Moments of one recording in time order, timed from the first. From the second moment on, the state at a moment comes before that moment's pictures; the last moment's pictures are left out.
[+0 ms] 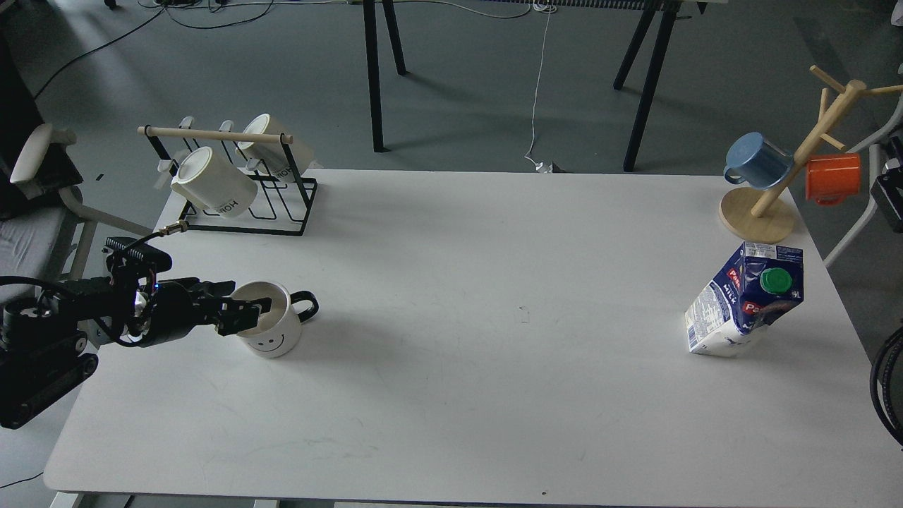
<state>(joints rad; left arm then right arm) -0.57 0.70 -0.39 -0.83 1.87 -0.06 -0.49 0.17 -0.76 1.25 1.14 0.70 0.49 0.02</state>
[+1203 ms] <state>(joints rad) -0.81 0.42 -0.43 -0.91 1.72 -0.25 -0.49 0.17 -0.76 1.26 1.12 0.70 0.49 0.02</state>
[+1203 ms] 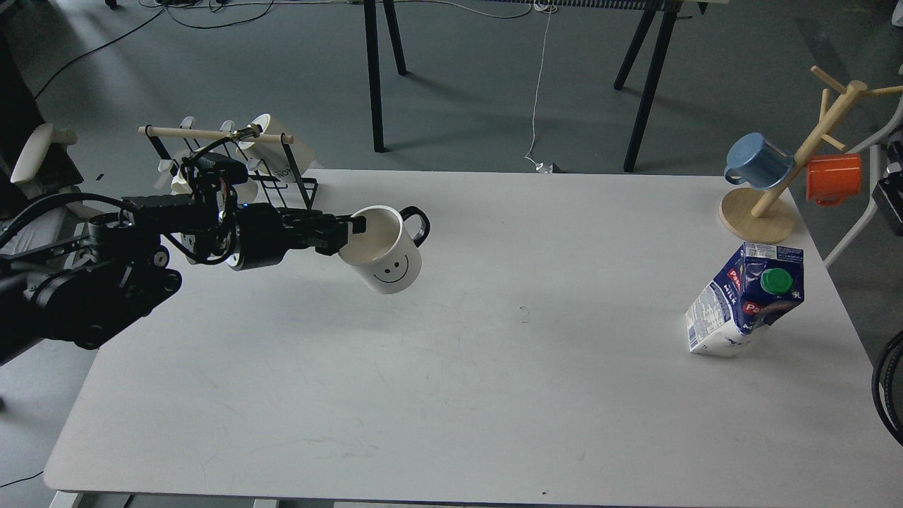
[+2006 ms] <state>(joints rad) -0.75 0.16 -0.37 -0.71 1.78 -0.20 -0.49 0.17 -0.77 1.26 1.10 0.70 0.49 0.02</state>
